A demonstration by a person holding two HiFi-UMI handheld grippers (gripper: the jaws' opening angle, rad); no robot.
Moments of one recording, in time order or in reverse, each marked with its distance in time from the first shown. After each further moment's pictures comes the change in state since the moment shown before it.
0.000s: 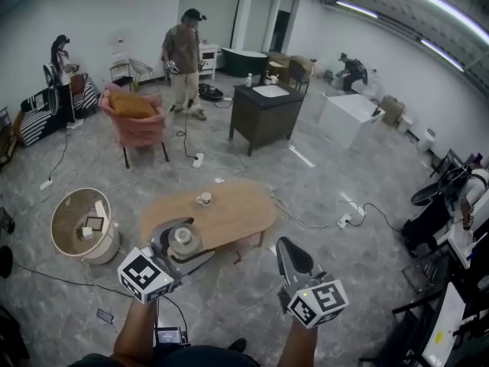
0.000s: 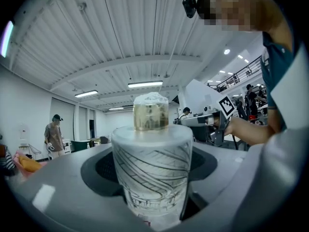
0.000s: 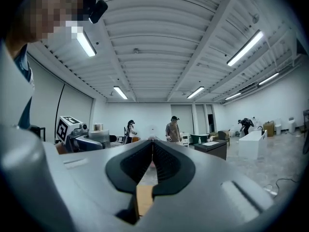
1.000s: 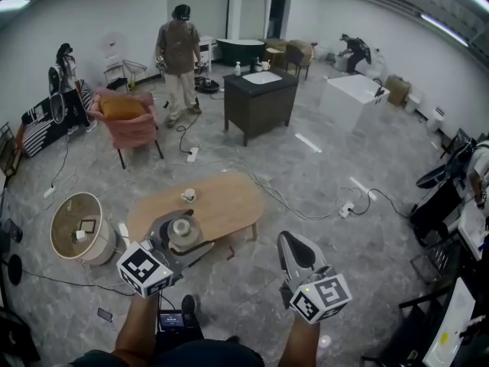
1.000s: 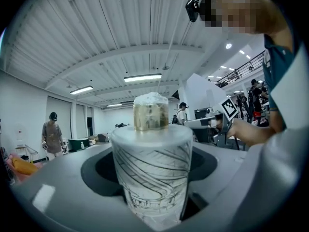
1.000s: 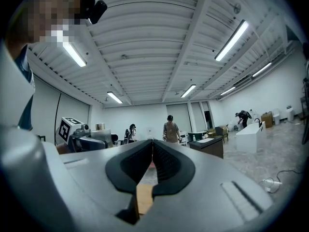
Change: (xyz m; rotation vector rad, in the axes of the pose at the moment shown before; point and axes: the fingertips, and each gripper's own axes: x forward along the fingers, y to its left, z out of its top) left arm 0.177 -0.060 0.013 0.017 0.056 0.005; right arm -0.056 -0.182 -0.013 0.088 -0.022 0.000
